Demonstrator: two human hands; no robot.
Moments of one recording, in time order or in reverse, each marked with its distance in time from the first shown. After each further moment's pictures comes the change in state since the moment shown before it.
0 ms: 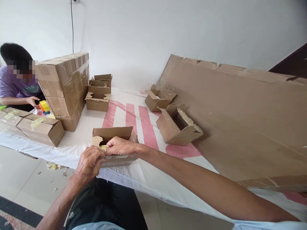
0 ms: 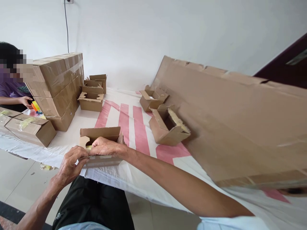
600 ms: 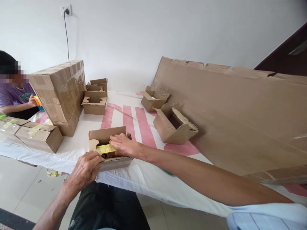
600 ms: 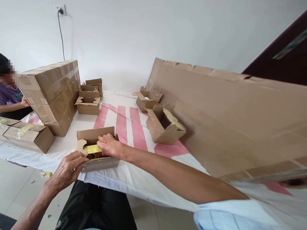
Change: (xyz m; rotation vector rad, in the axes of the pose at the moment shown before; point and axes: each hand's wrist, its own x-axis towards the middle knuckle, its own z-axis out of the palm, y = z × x) left_hand 0.015 0.007 -0.017 0.064 -0.251 0.050; right_hand 0.009 0.007 -0.014 -1.148 0.091 -0.023
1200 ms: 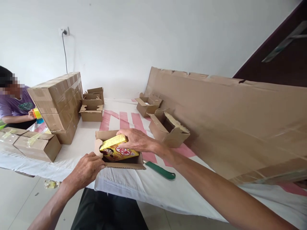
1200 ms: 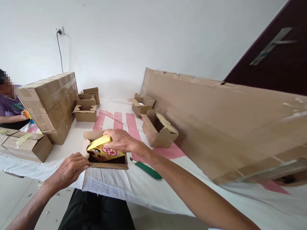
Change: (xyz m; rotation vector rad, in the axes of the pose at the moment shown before) left_hand 0.026 -0.003 -0.010 0.020 -0.214 0.037; right_hand -0.066 0.049 -0.026 0.597 0.360 0.179
